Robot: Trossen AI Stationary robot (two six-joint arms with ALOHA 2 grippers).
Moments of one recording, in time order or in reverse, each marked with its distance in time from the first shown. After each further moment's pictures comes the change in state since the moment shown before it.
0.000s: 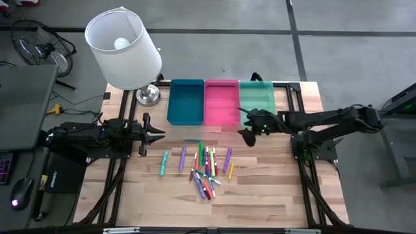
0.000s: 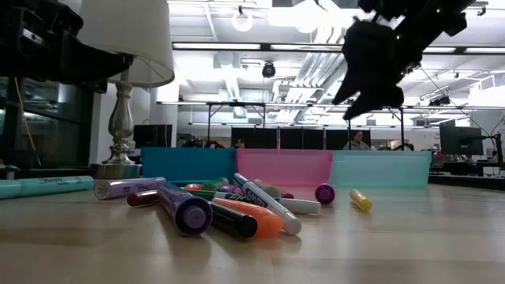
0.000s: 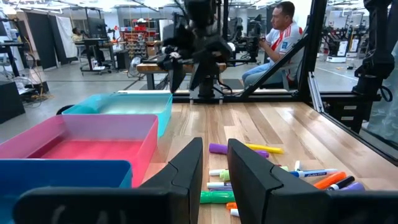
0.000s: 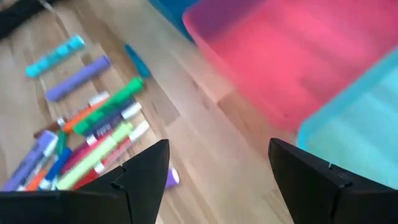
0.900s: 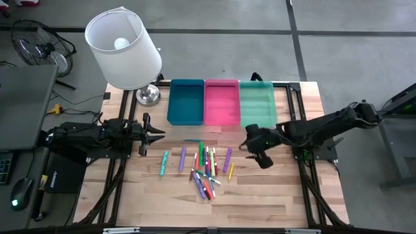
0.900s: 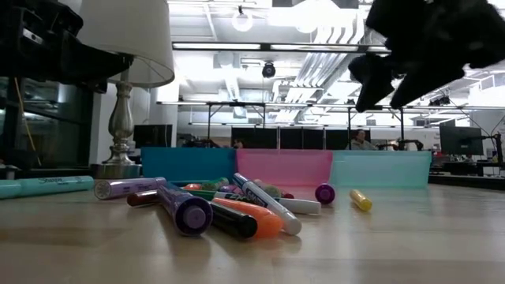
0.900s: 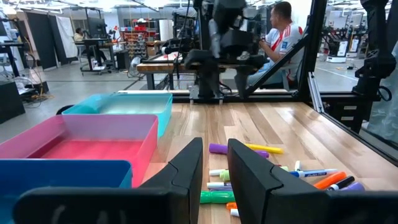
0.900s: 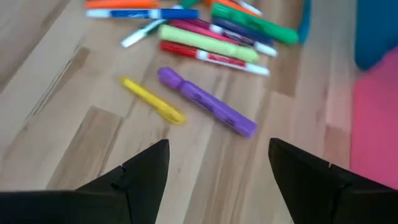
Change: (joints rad) left arm 0.000 0.000 0.000 0.000 0.000 0.000; right arm 0.281 0.031 0.000 -0.016 -0.136 -0.805
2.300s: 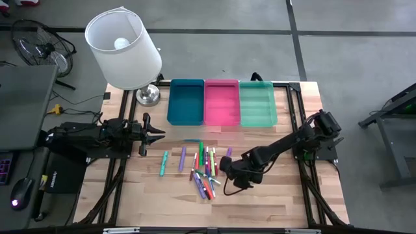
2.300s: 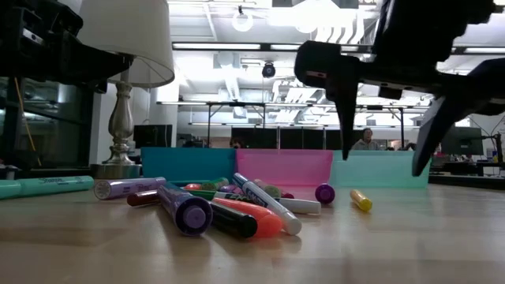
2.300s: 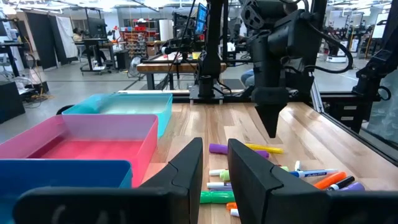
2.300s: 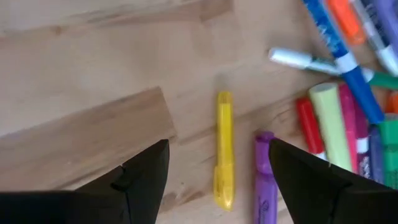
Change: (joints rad) left arm 0.000 0.000 0.000 0.000 0.000 0.000; right arm 0.190 0.599 0.453 -0.232 -0.006 -0.694
